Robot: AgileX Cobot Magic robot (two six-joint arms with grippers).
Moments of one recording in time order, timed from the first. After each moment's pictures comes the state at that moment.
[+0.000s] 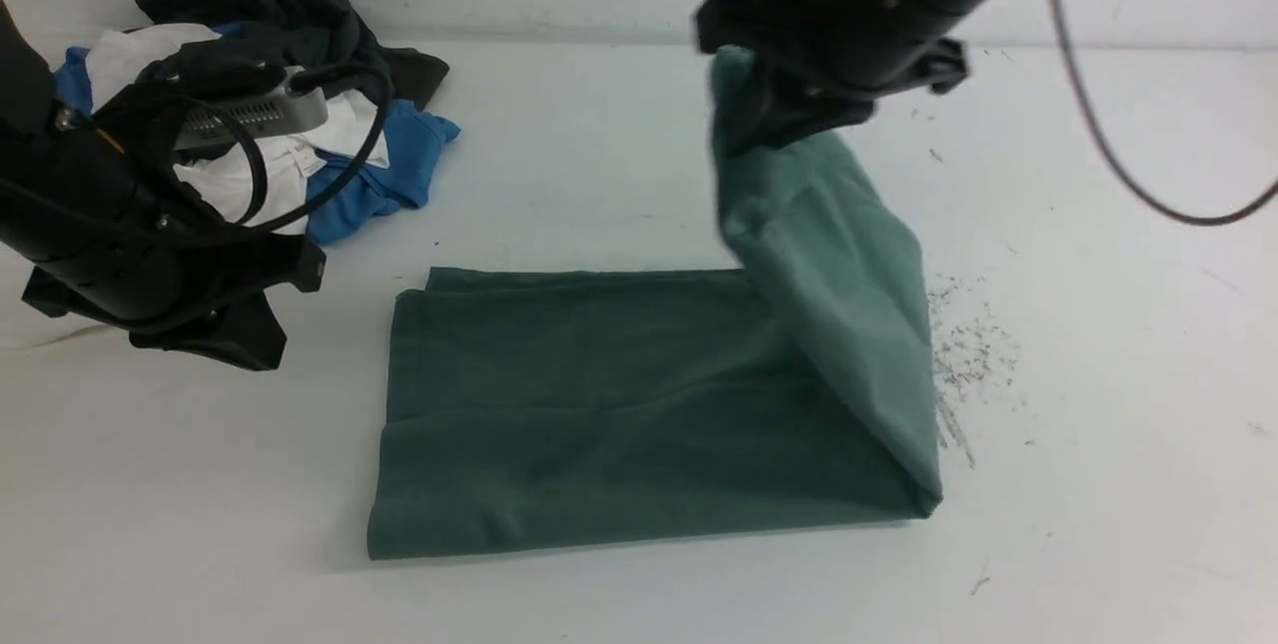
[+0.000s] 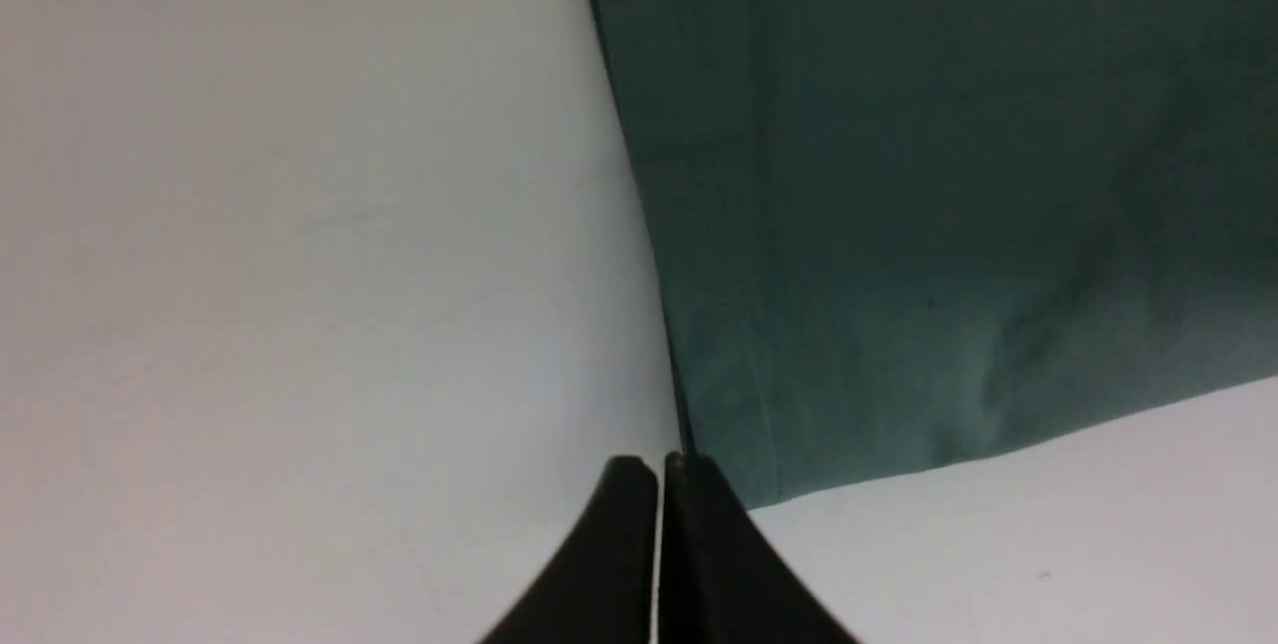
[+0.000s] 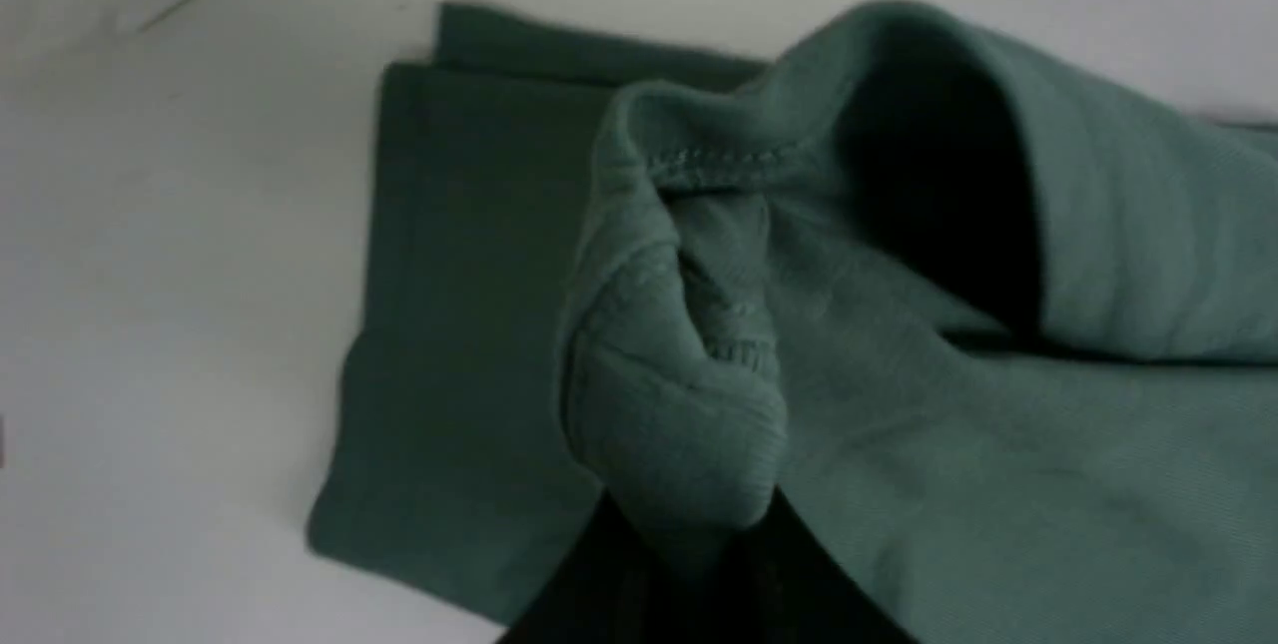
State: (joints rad) right arm 0.49 1.93 -1.99 0.31 1.25 0.18; left arm -0.02 1.52 -1.20 -0.30 1.04 0.12
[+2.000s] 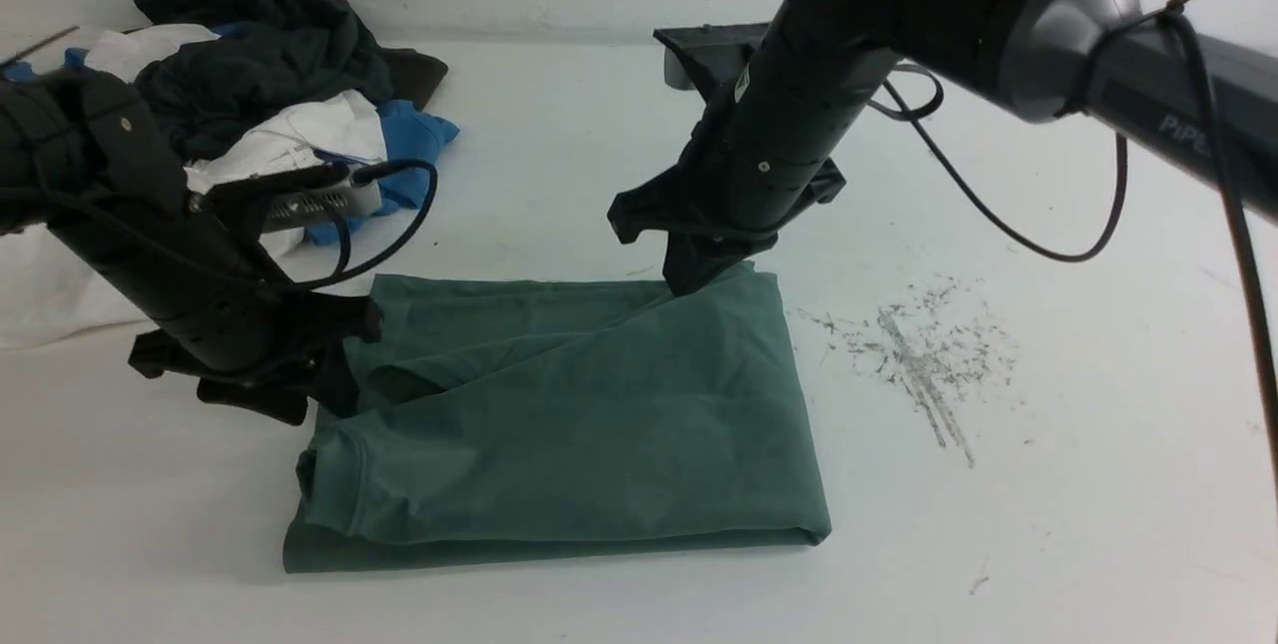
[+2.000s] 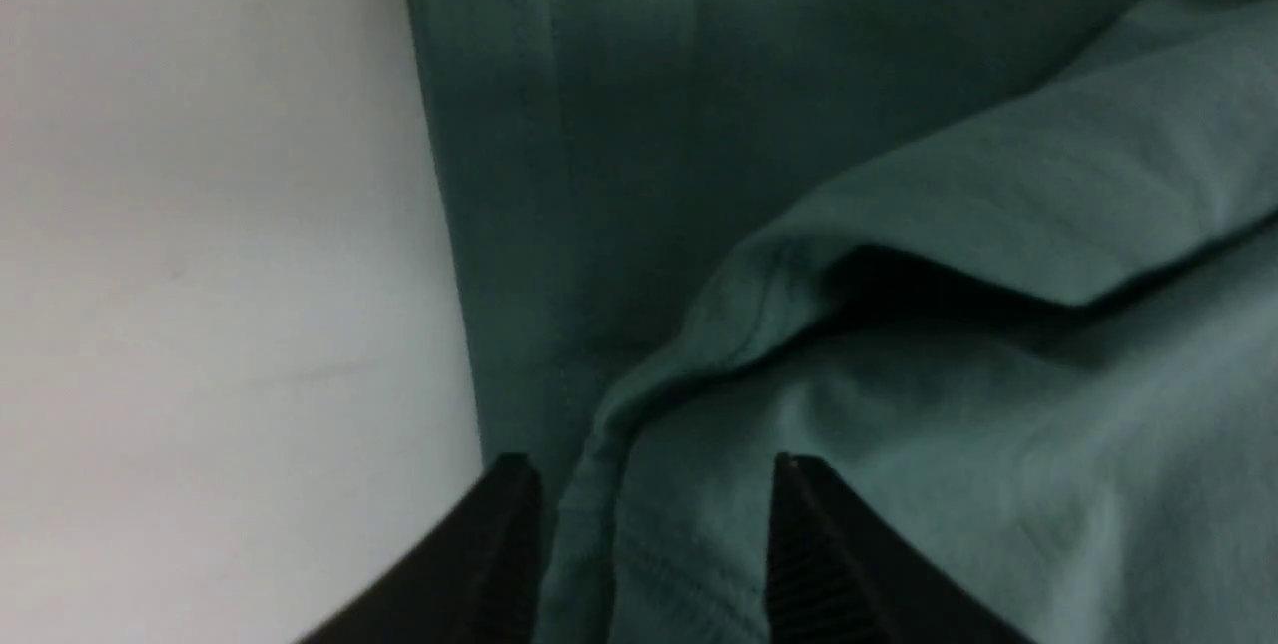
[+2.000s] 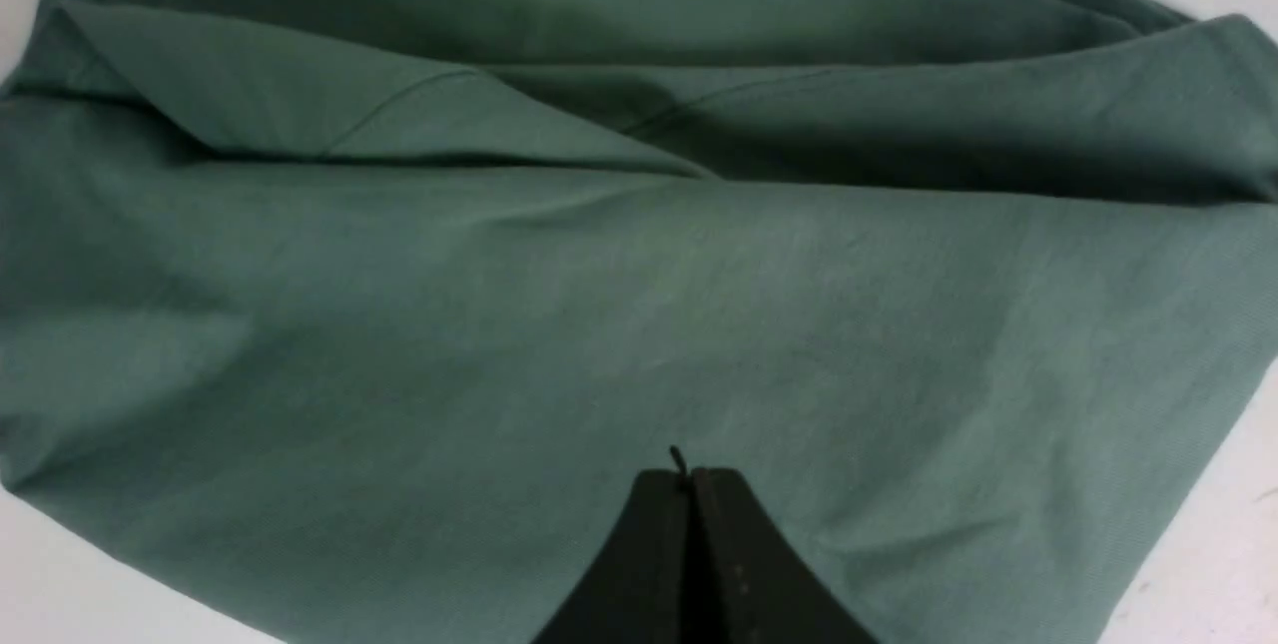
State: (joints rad) right arm 0.54 2.10 -1.98 0.25 1.25 -0.03; left arm -0.02 1.83 -1.21 -0.37 0.88 0.12
